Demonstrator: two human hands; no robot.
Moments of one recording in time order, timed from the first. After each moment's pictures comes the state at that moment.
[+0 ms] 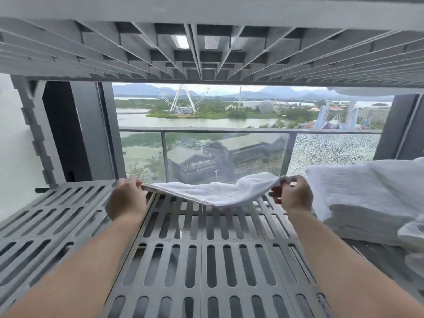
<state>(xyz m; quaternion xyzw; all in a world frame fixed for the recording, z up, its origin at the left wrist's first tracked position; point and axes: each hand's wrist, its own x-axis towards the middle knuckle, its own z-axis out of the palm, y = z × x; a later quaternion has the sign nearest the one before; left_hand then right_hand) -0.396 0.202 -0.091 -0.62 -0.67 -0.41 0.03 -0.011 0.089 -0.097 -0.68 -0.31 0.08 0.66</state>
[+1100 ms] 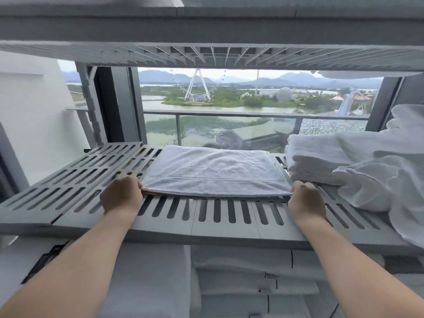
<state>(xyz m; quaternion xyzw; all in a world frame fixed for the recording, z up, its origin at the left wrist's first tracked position) -0.464 -0.045 -0.108 -0.65 -0.71 -0.24 0.11 -0.048 -0.155 -0.133 -0.83 -0.45 -0.14 0.28</state>
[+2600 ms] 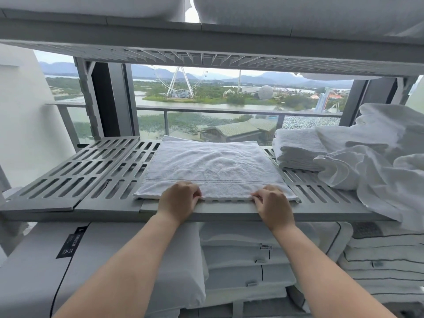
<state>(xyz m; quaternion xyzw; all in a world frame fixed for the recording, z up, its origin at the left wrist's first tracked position) -0.409 -0.113 -0.134 -0.86 -0.41 -0.31 0.02 -0.153 -0.217 -0.151 -0.71 -0.60 -0.14 0.34</state>
